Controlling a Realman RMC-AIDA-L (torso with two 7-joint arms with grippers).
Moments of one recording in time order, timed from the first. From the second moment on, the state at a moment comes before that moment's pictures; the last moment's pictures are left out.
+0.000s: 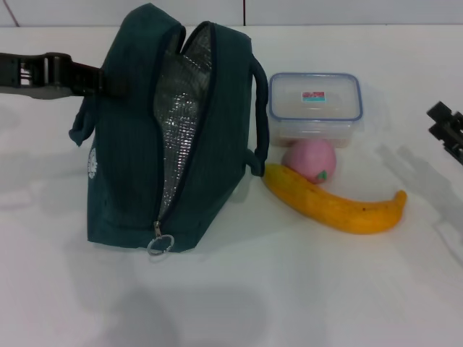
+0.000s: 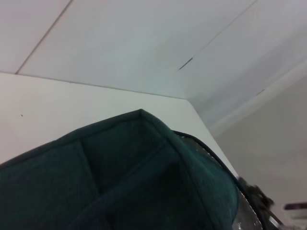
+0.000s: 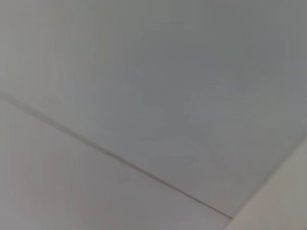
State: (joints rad) left arm -0.51 -1.95 0.74 1.21 1.95 1.86 -2.56; right arm 0.37 2.02 -1.42 -0.09 -0.53 -1.43 1.53
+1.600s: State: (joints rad) left arm -0.56 -1.96 0.75 1.23 1.97 1.85 -2.55; right arm 0.62 2.03 -1.58 -0.15 -0.52 -0.94 1.74
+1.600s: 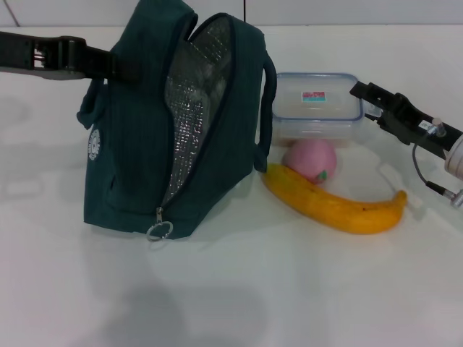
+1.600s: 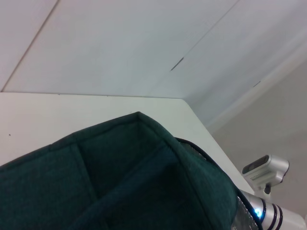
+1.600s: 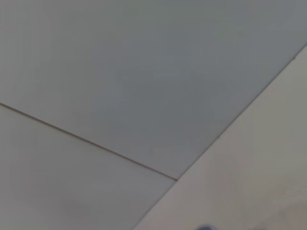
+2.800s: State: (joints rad) left arm -0.57 -1.96 0.75 1.23 1.97 1.85 -2.54; right arm 0.64 2.03 -1.65 -0.21 -0.49 -0.90 1.72
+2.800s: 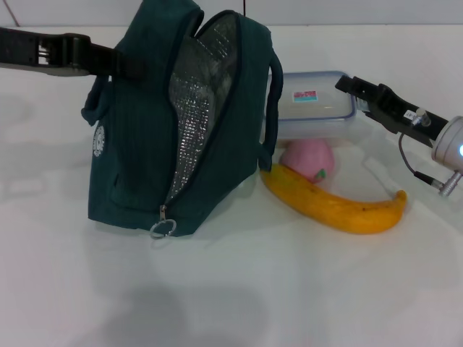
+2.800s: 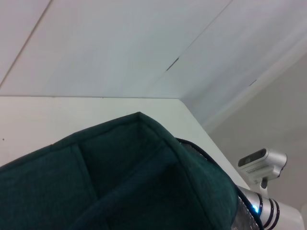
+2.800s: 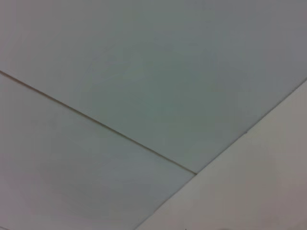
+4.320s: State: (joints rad) left arm -0.55 -1.97 0.75 1.23 1.97 1.86 -2.54; right arm 0.56 2.03 -1.64 -0.22 -0.38 -1.06 1.55
